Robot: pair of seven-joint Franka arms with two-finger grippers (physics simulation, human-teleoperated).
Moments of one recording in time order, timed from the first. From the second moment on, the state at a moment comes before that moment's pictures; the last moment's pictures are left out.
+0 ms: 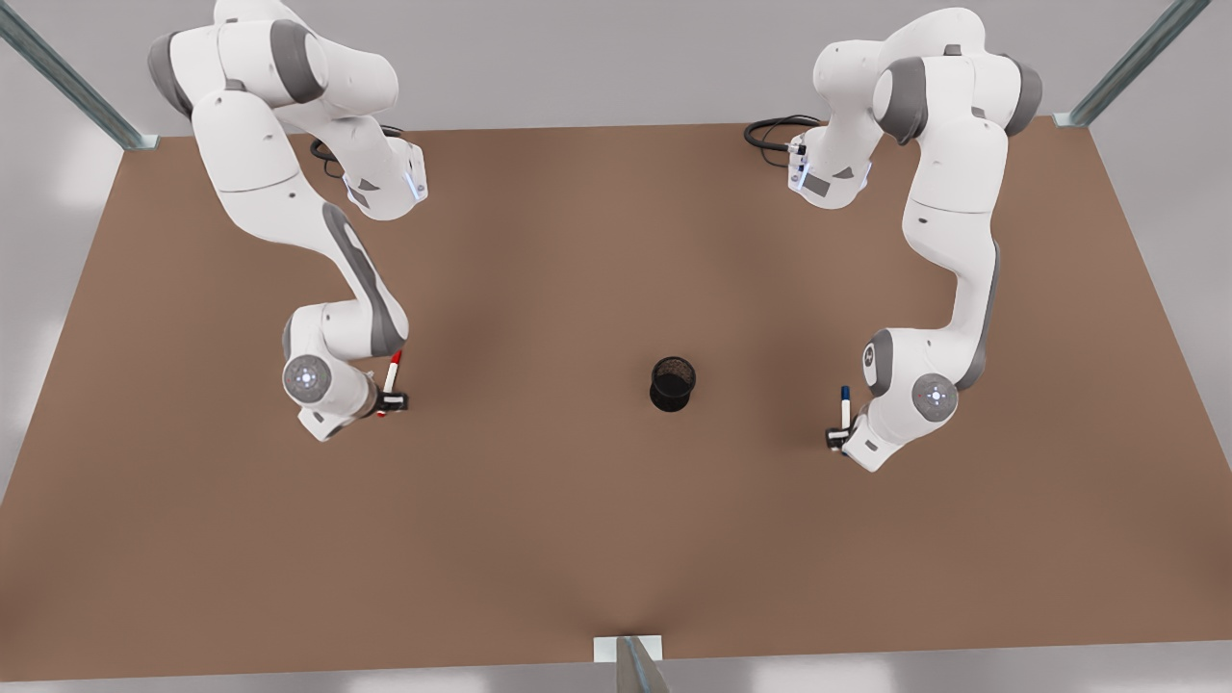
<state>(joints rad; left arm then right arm) -0.12 0.66 0.02 -1.83 -0.10 2.46 -0.06 0.08 0.47 0.03 -2.10 -0.02 2.41 0.15</state>
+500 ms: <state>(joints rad) -0.12 0.65 0.02 -1.84 -0.09 2.41 0.00 -0.05 0.40 0.15 -2.26 -0.01 2.56 0.17</state>
